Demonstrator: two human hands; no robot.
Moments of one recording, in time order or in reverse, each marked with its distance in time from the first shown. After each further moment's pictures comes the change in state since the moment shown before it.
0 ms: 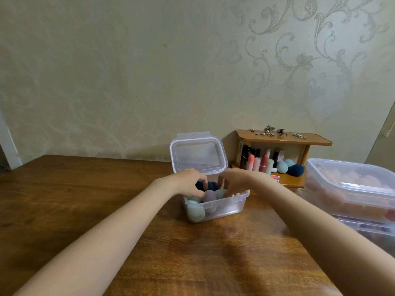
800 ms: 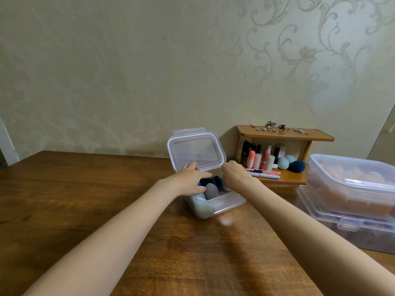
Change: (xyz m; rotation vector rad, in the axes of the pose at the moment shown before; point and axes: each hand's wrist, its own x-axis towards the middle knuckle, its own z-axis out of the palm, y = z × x) left_hand 0.004 0.005 0.009 0.080 0.017 -0.063; right_hand 0.012 -0.010 0.015 -0.090 0.323 0.167
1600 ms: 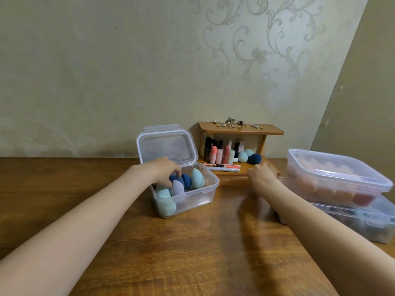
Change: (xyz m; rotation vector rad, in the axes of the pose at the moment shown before) left_hand 0.012 0.036 -0.021 0.184 -0.094 0.006; right_hand -0.053 0.134 0.005 -0.499 -0.107 0.366
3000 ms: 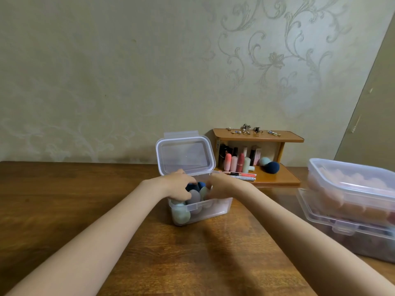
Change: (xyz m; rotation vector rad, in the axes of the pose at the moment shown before) left_hand 0.004 0.003 0.012 -0.126 -0.030 -0.001; right_hand -0.004 -0.086 -0.060 0.625 -0.164 -0.478
